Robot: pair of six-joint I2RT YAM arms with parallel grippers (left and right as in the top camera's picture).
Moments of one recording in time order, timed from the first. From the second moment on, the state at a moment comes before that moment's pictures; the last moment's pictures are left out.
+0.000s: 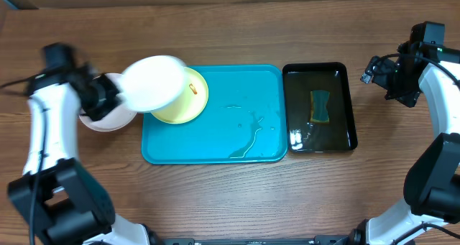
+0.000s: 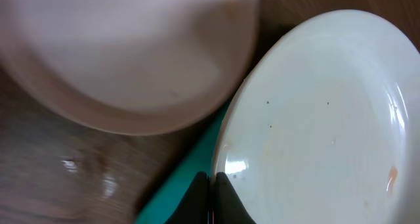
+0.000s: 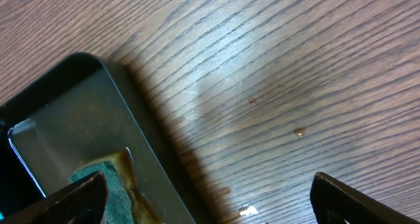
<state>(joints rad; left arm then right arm) 0.43 1.75 1.41 -0.97 0.27 -0.41 -0.25 1.85 1.49 -0.94 -0.11 0.28</state>
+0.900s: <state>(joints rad) 0.60 1.80 1.39 -0.85 0.02 -0.44 -0.25 1.85 1.49 -0.94 -0.11 0.28</state>
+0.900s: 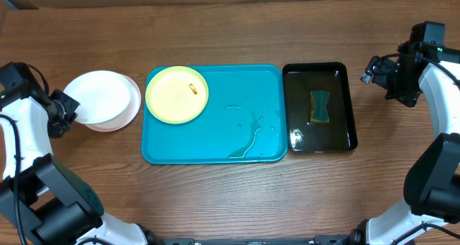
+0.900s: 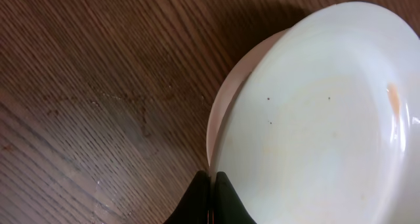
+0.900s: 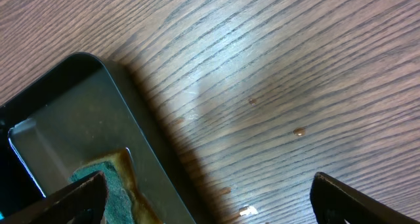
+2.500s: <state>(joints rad) 0.06 1.88 1.41 -0.97 -0.03 -0.47 -0.25 1.85 1.49 -0.94 -0.11 0.28</state>
